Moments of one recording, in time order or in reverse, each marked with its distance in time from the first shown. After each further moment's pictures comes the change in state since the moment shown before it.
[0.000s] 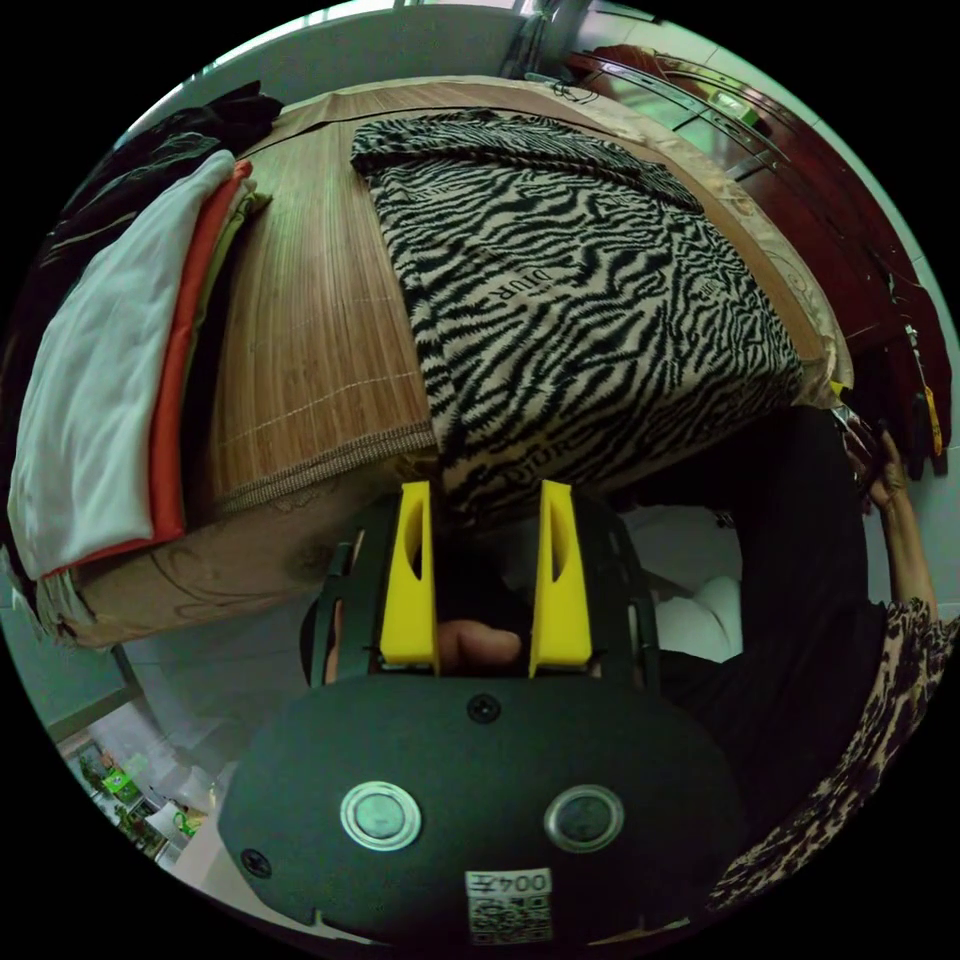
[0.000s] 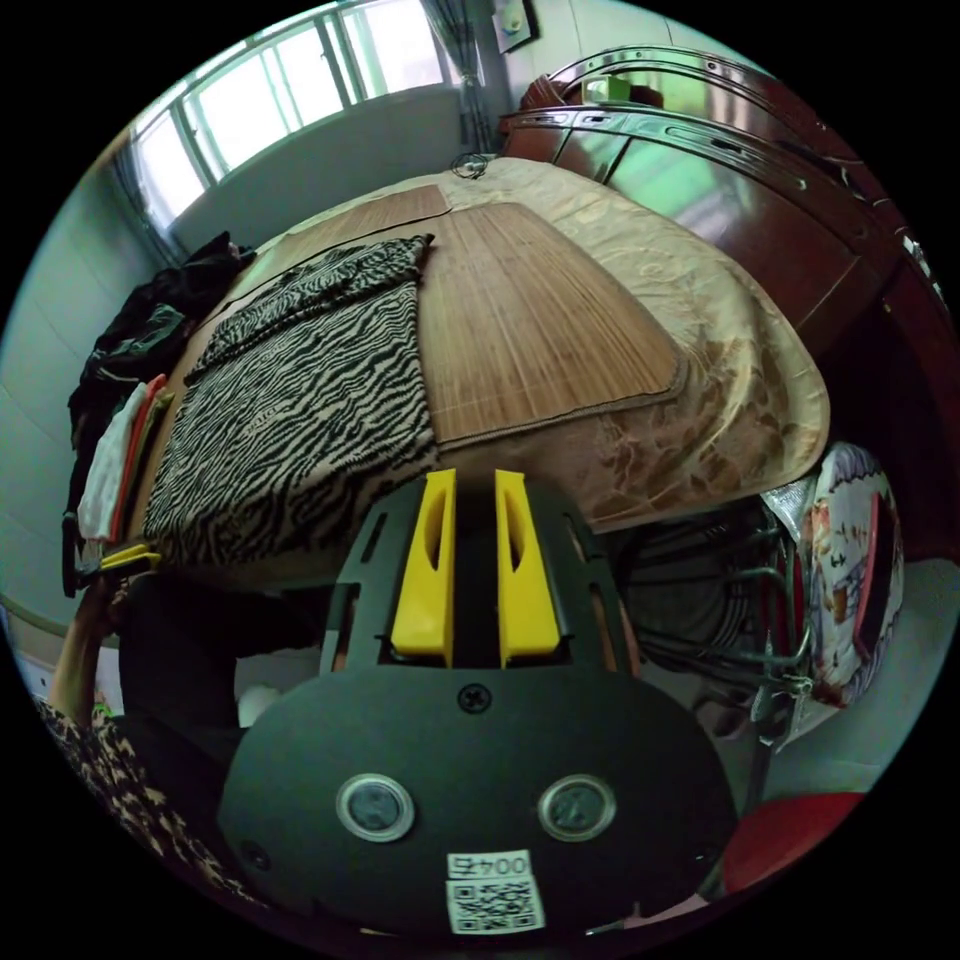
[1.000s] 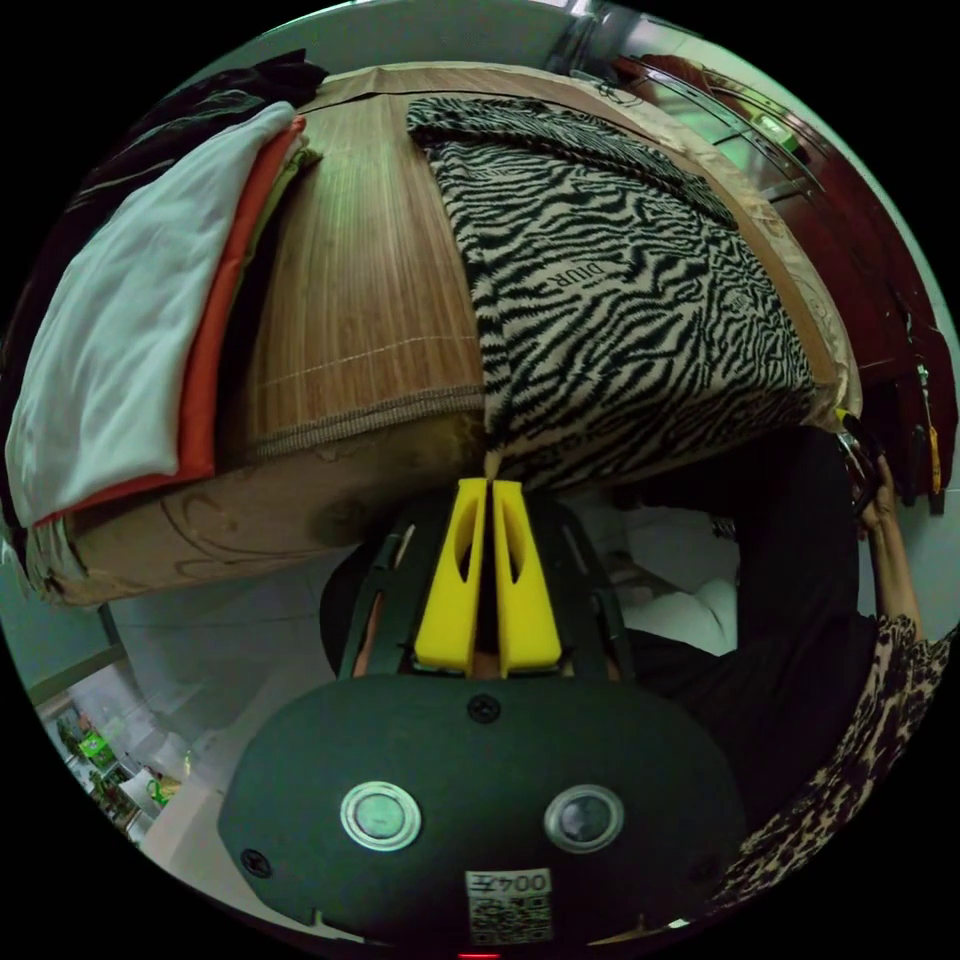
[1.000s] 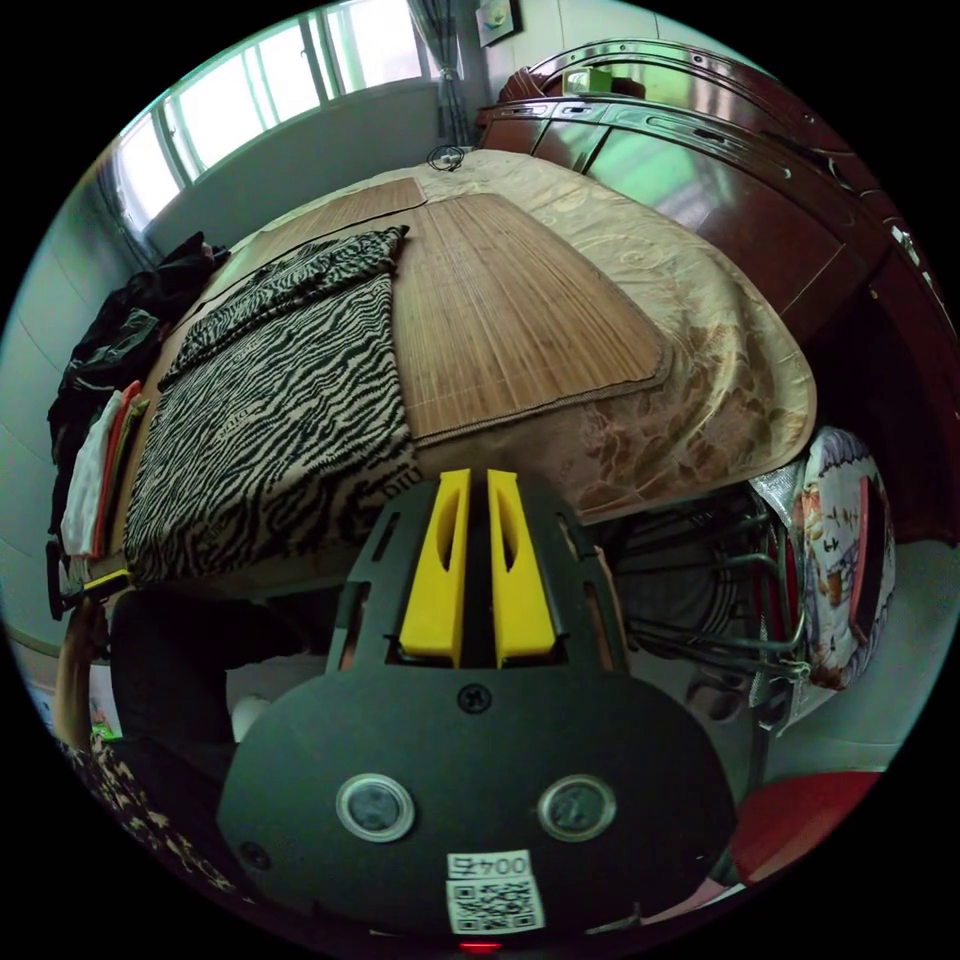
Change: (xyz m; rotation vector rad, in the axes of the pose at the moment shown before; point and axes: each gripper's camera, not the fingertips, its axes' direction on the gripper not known) left arm -0.023 0.021 -0.003 -0.029 0.036 -0.091; right arm -0.006 0.015 0.014 -0.020 0.045 0.036
